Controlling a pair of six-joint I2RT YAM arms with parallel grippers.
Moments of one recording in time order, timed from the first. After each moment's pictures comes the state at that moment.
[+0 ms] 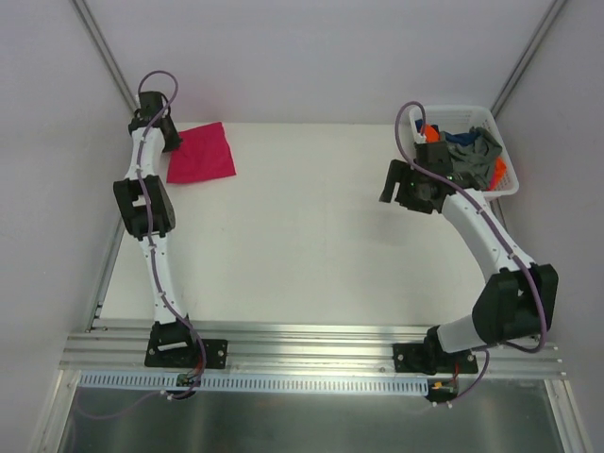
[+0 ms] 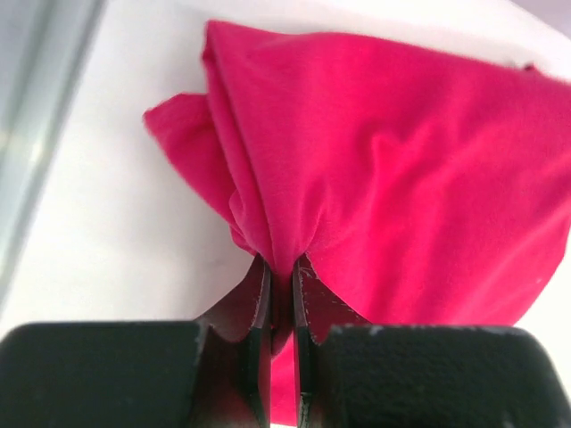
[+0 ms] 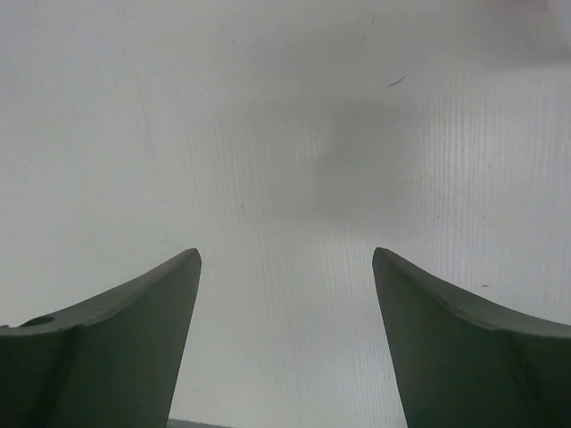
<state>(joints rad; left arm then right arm) 0.19 2.48 2.33 -0.67 -0.01 -0.28 0.22 1.41 1.23 -0.71 -0.03 0.40</state>
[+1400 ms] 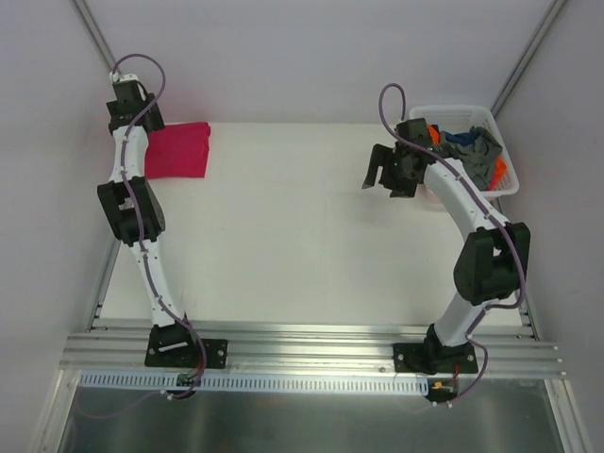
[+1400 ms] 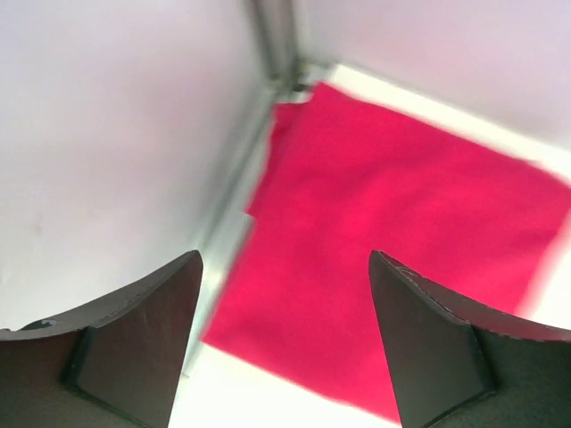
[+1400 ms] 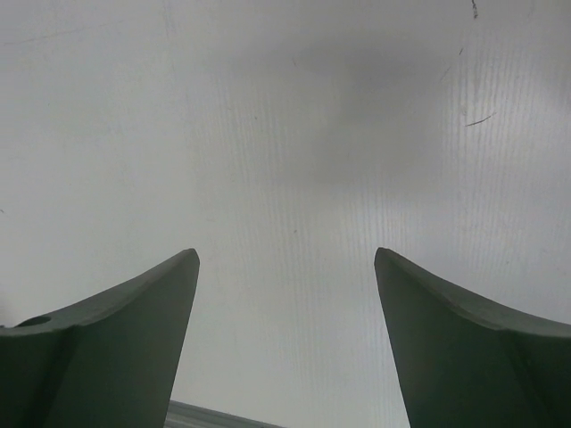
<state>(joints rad) 0.27 2.45 2.35 -0.47 -0.21 0.01 0.26 1.75 1.55 -0.80 -0.09 0.45</state>
